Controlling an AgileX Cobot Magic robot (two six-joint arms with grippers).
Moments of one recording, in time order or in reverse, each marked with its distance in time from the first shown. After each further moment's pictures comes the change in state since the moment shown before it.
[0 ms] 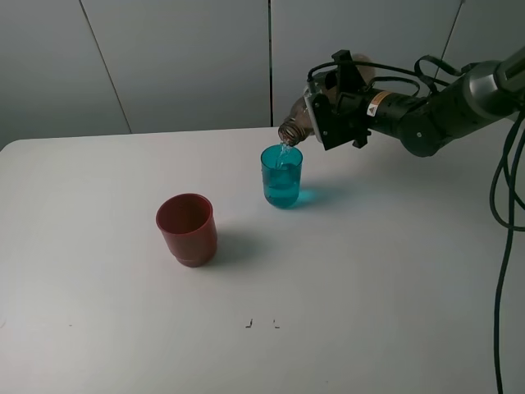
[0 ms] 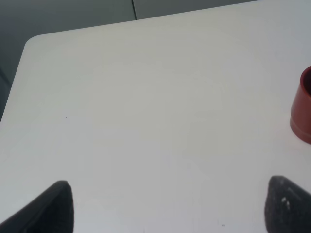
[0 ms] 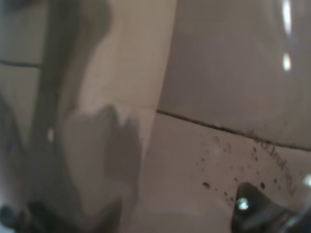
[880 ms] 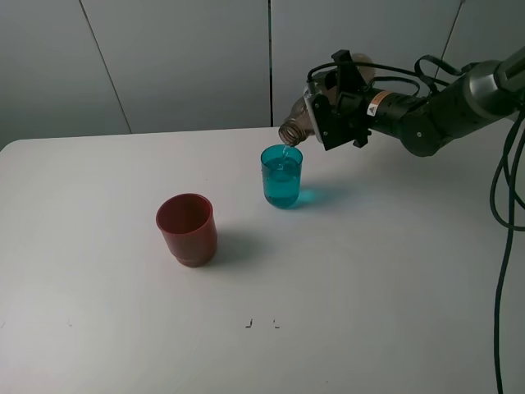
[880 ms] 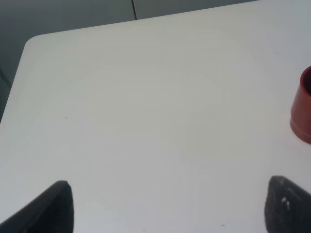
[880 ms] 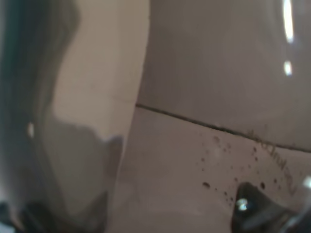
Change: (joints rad) left arm 0.000 0.000 0.000 0.000 0.000 0.000; right arm 0.000 0.000 0.000 0.002 0.000 -0.014
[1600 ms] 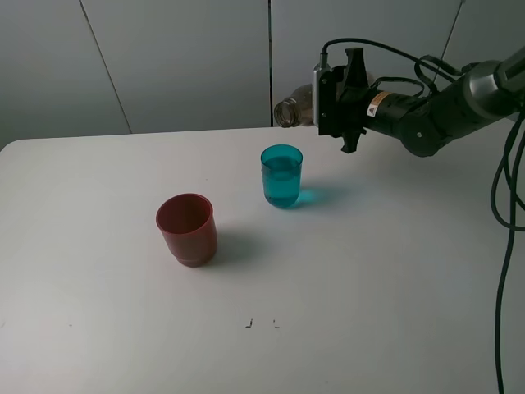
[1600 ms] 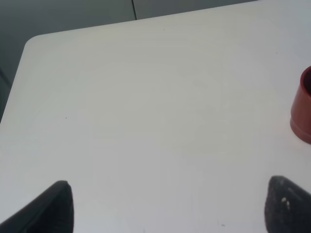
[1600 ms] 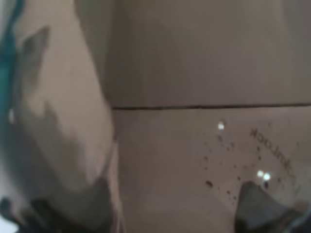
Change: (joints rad) left arm 0.000 0.000 0.000 0.000 0.000 0.000; right arm 0.000 0.000 0.002 -0.006 0.008 0.347
